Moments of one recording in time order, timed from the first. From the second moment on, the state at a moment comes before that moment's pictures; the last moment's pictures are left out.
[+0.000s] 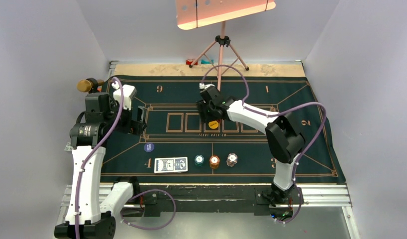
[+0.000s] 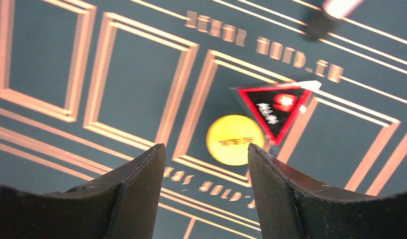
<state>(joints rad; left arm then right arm) 0.04 0.90 1.20 -1.06 0.28 0.17 0.76 1.88 1.39 -0.44 0.15 0.37</state>
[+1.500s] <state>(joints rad) 0.04 0.92 1.21 -1.06 0.29 0.19 0.69 1.99 1.36 -0.44 0.17 0.38</state>
